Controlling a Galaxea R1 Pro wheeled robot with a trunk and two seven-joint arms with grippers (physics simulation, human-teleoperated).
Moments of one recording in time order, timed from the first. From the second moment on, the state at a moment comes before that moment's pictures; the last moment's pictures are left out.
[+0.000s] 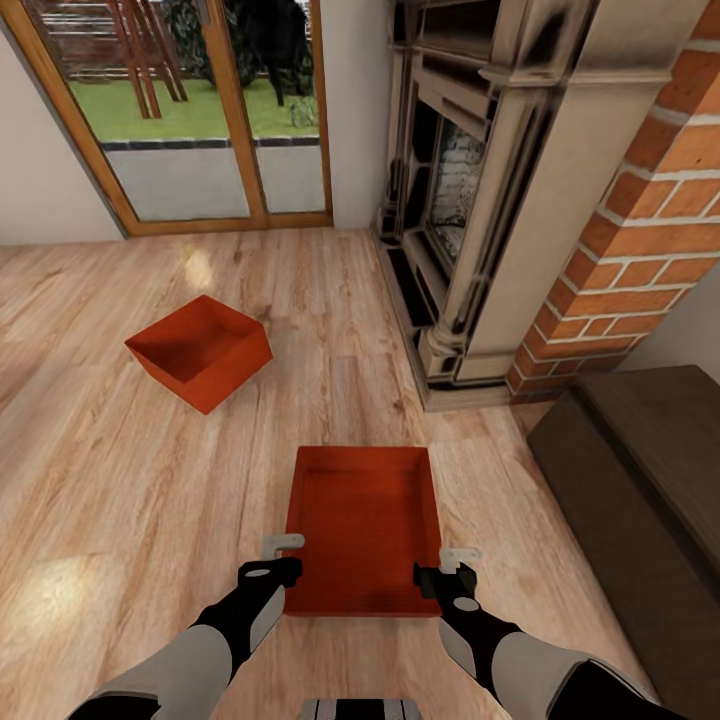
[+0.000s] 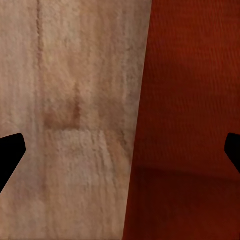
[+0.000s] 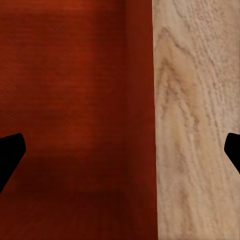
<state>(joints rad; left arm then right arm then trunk) -0.71 -0.15 -0.01 -0.27 0.05 0.11 0.29 -0.75 0.13 0.66 -0.03 -0.61 -0.24 -0.21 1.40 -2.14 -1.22</state>
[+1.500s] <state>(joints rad) -0.71 -0.15 0.00 -0.27 0.05 0.11 0.29 -0.75 0.09 0.67 -0.03 -0.56 -0.24 -0.21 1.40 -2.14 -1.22</state>
